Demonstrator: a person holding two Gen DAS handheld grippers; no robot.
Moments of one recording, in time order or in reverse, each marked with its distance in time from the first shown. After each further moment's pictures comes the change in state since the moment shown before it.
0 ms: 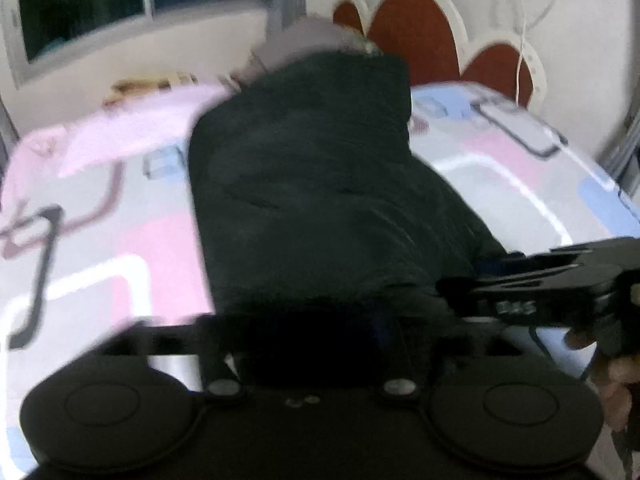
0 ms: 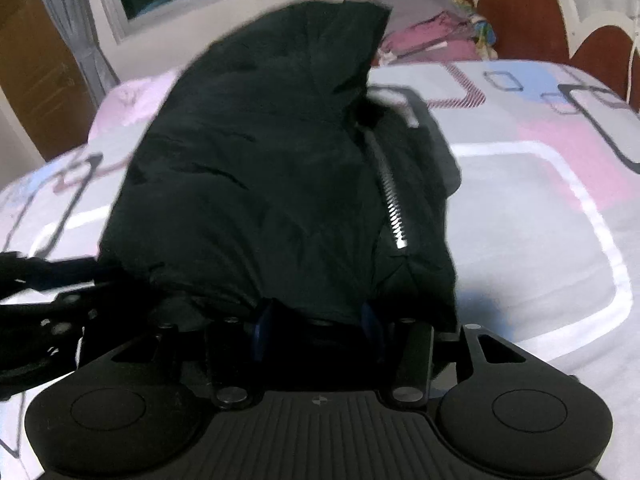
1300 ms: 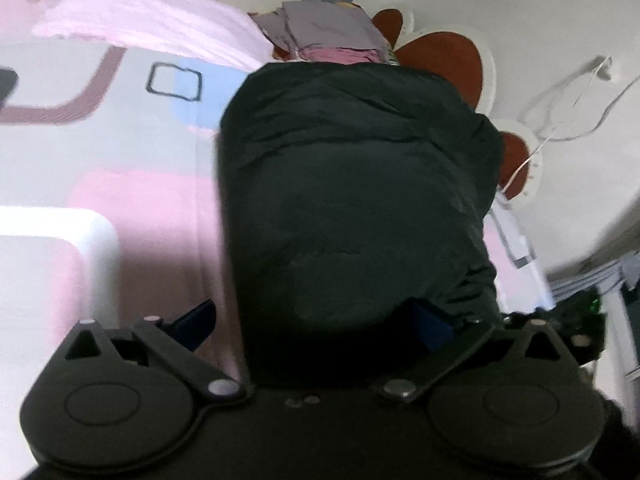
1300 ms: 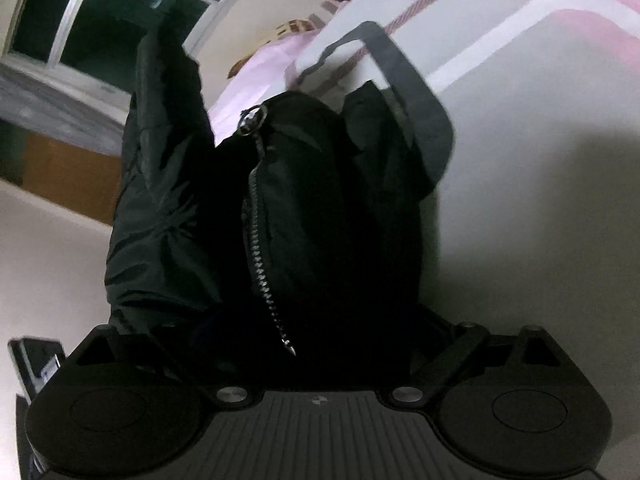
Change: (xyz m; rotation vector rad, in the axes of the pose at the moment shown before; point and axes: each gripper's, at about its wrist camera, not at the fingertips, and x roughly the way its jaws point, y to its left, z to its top) left arm 0.102 0.133 0.010 -0.465 0.103 -0.360; right arm 0.102 -0.152 0.041 0.419 0.157 0.497
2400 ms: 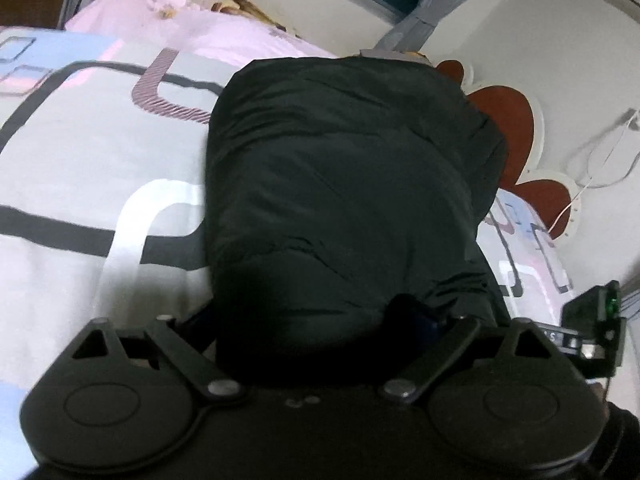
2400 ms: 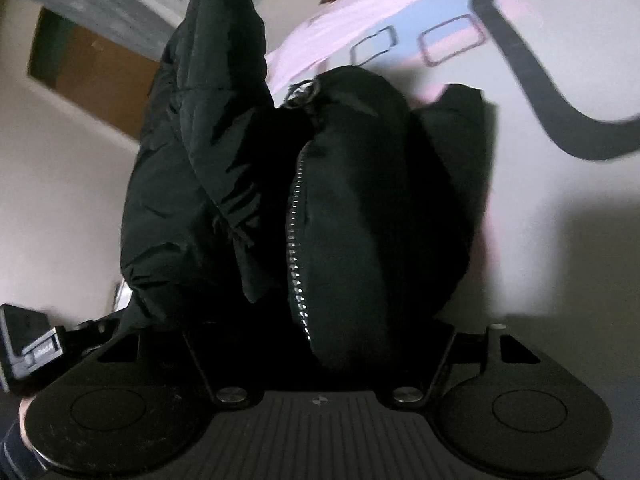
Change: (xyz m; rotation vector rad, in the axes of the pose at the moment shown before) left arm -0.154 0.130 -0.040 -0.042 -0.119 0.178; right arm 0.150 0.193 -0.143 -0.192 0.073 -0.002
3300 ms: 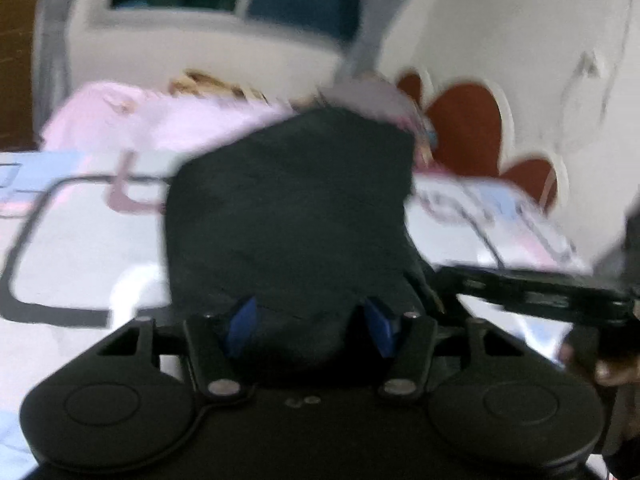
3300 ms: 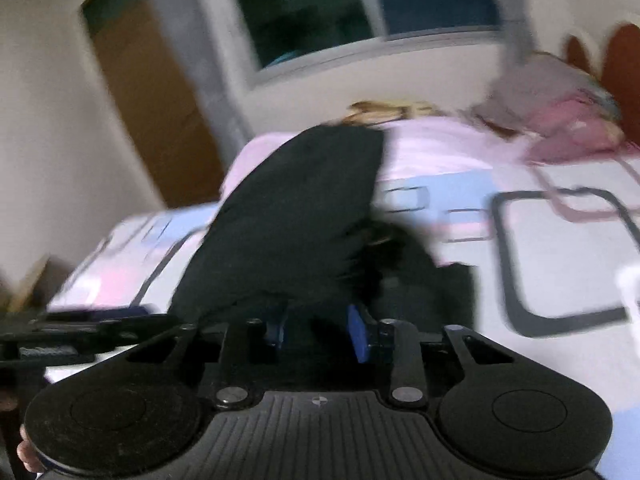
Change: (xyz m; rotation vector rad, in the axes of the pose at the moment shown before) left arm -0.058 -0.069 -0.012 0.250 -0.090 0.035; right arm -0.052 0.150 -0.020 -0.435 -0.207 -0.246
